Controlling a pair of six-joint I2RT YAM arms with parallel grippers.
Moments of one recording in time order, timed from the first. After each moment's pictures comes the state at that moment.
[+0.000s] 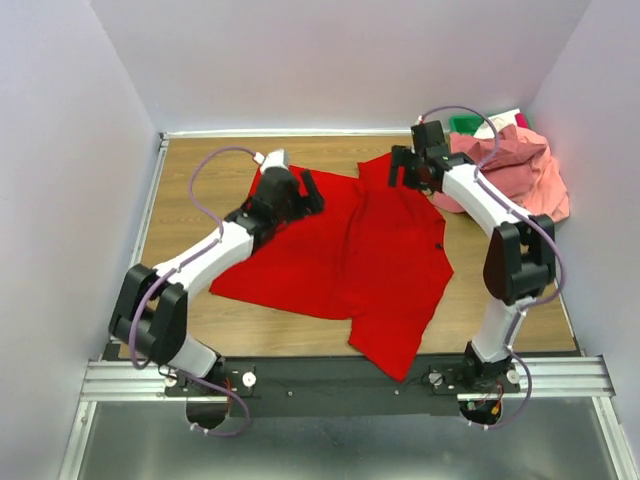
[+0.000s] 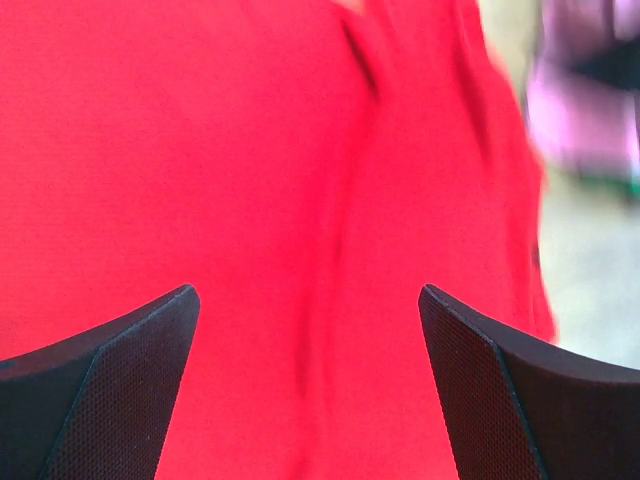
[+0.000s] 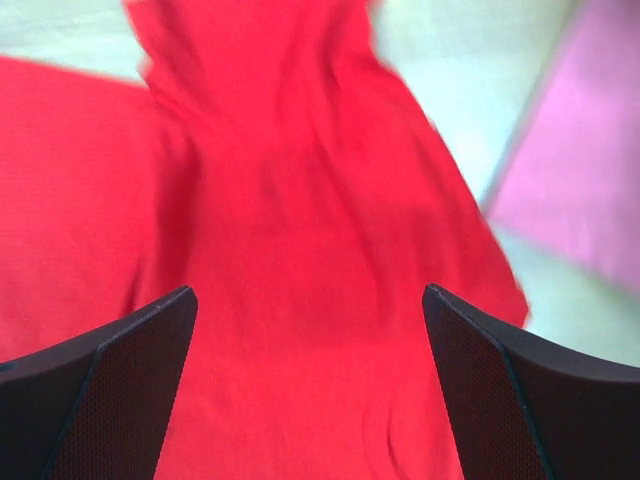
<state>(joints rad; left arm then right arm) -0.59 1.44 0.98 -0.08 -0.12 -0.68 0.28 1.93 1.61 -0.52 0.14 0.27</state>
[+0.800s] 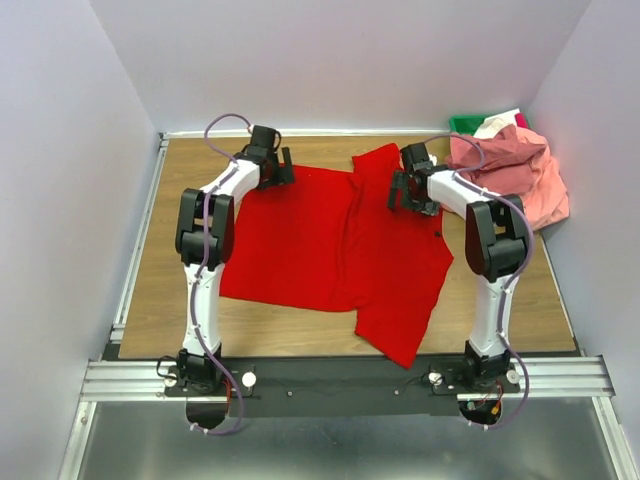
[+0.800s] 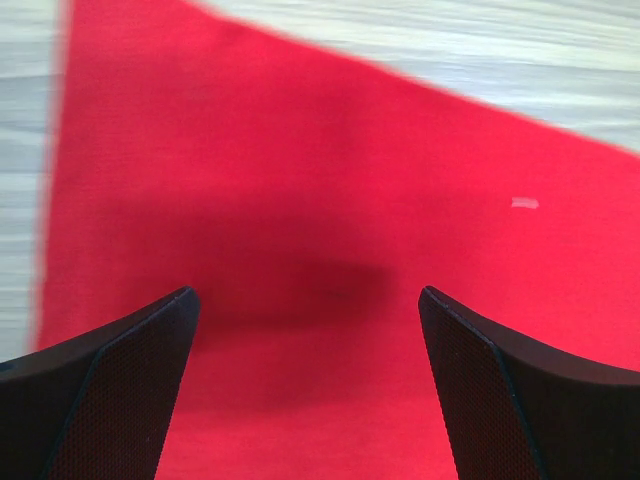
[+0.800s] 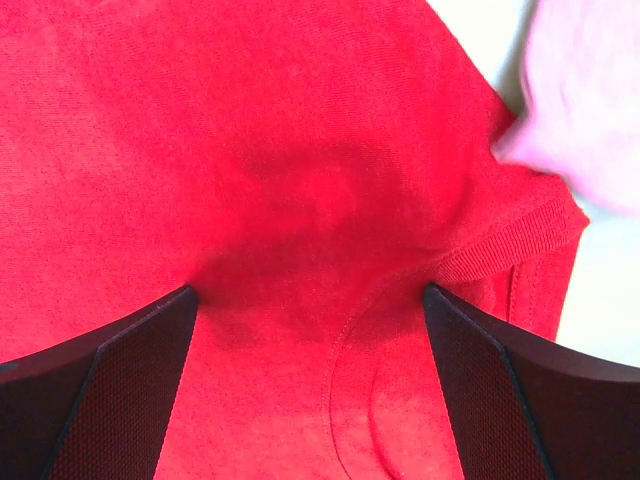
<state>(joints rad) -0.24 2.28 1.81 -0.38 -0.05 -0.36 0.26 2.08 1.50 -0.53 0.23 0.44</state>
